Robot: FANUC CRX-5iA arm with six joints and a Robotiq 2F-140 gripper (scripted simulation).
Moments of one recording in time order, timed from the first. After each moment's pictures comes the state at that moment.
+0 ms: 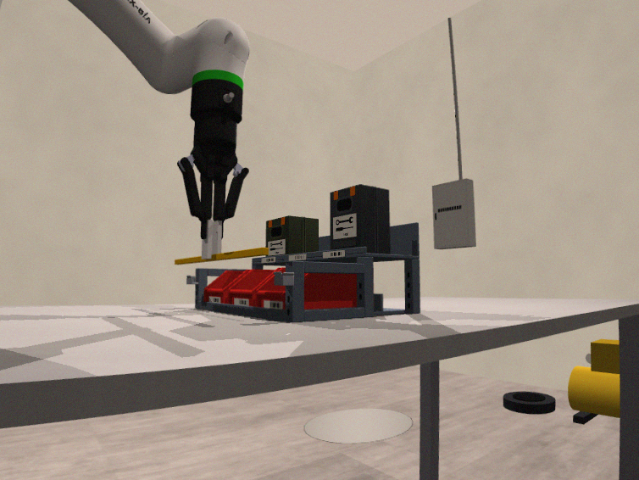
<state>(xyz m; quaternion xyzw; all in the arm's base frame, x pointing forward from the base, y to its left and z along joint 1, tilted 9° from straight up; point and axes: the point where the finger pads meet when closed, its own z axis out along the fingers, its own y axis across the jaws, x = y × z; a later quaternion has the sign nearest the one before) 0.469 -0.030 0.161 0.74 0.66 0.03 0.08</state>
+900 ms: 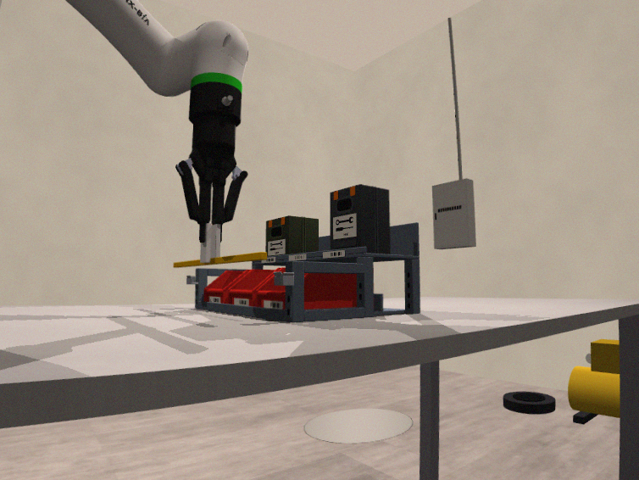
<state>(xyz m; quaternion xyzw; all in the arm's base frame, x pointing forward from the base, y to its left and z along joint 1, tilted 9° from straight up) 0.467 -0.031 0.154 0.74 0.66 0.03 0.08</state>
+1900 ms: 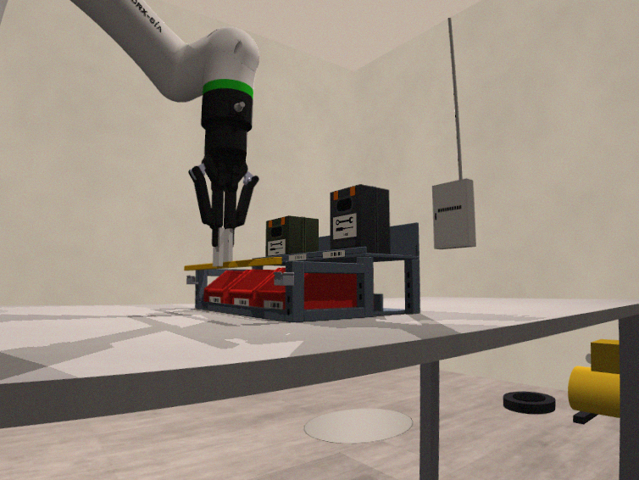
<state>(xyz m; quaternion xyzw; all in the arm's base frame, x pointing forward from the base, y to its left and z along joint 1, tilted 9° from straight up) 0.491 -0.034 0.152 0.74 0.66 0.03 0.08</state>
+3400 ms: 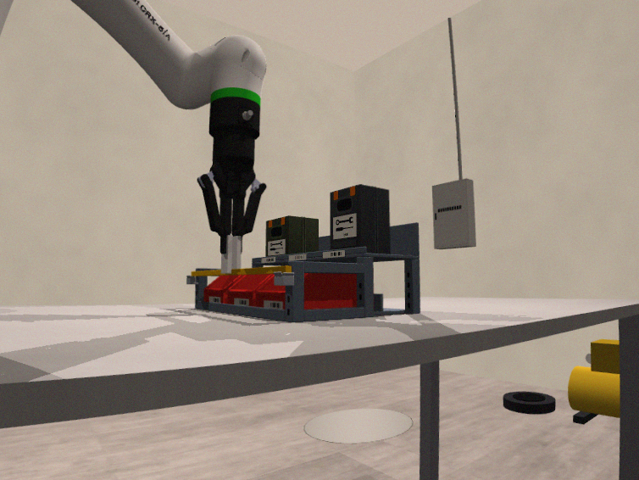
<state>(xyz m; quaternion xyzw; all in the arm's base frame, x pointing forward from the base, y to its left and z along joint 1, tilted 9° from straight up) 0.508 -0.036 0.143 0.74 0.66 0.03 0.08</state>
